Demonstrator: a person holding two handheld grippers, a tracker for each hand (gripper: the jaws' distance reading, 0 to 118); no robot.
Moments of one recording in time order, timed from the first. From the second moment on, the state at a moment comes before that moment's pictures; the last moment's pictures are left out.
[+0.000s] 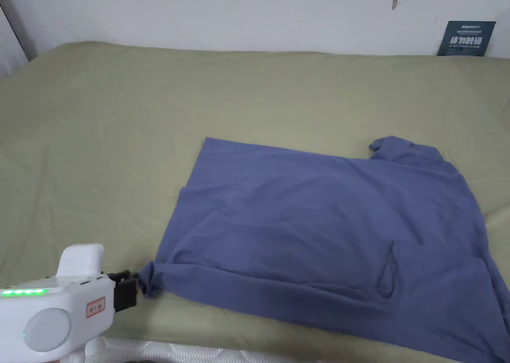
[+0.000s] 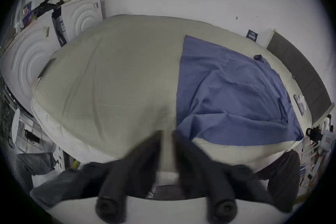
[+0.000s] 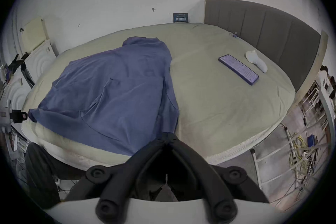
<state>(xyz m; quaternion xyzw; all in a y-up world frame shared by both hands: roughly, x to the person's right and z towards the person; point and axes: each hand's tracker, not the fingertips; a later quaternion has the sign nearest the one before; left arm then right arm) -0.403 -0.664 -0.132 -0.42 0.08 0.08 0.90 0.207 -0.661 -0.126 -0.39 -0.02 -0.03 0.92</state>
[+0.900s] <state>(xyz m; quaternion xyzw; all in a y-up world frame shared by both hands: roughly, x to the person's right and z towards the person) -0.369 -0.671 -0.170 -0.46 0.05 0.09 0.88 0.226 -0.703 -0.159 -0.45 0.05 -0.03 0.89</state>
